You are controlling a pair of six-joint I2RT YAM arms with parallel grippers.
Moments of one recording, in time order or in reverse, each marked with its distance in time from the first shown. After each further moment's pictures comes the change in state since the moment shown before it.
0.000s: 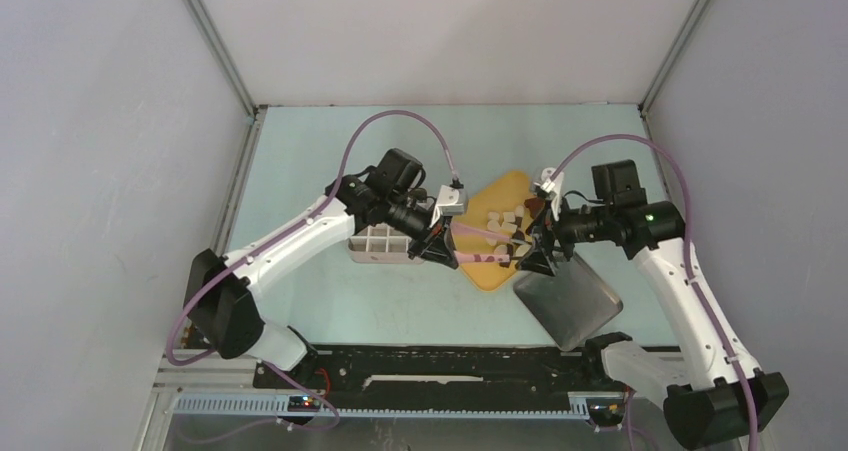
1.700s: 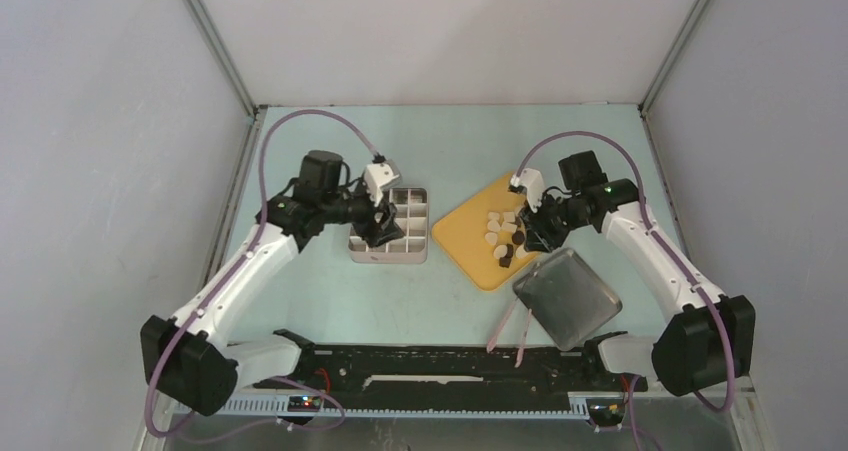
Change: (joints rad) left arm 0.337 -0.323 -0.233 0.142 -0.341 -0.117; right arm 0.063 0.267 -0.029 0.080 0.354 0.002
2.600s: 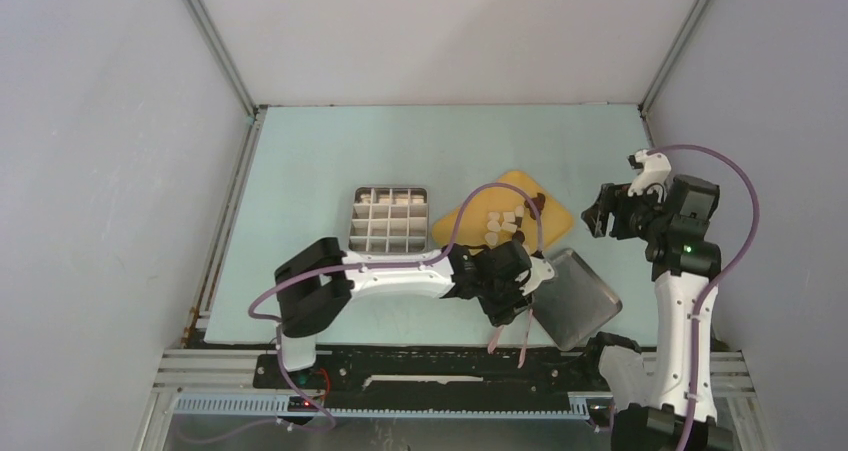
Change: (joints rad) left arm -0.868 0.696 0.304 0.140 -0.480 -0.468; right arm -0.553 -0.405 -0.138 0.224 0.004 0.394
